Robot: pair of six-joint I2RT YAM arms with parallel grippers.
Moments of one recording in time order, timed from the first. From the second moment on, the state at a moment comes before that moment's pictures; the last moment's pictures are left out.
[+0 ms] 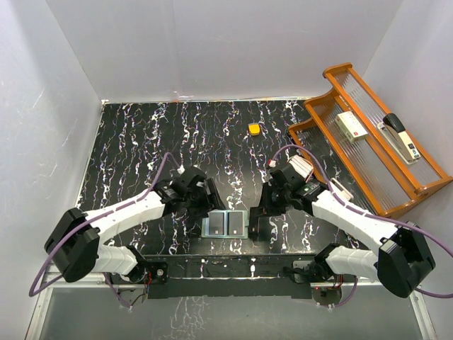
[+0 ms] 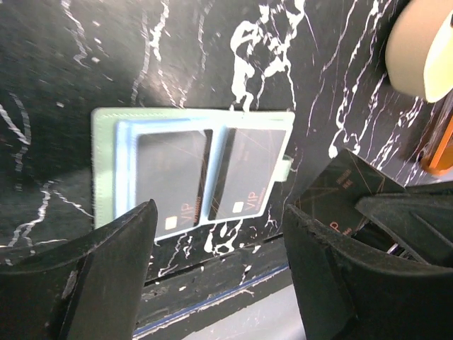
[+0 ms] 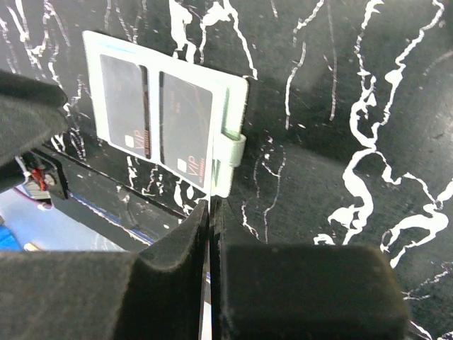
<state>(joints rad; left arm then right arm) -0.82 1.32 0.77 -0.42 0.07 -1.08 0.63 1.16 0.72 -0.56 -0.25 0.68</state>
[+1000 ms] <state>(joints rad) -0.68 1.31 0.59 -0.18 0.22 -0.98 0.63 1.46 0.75 -0.18 -0.47 0.74</state>
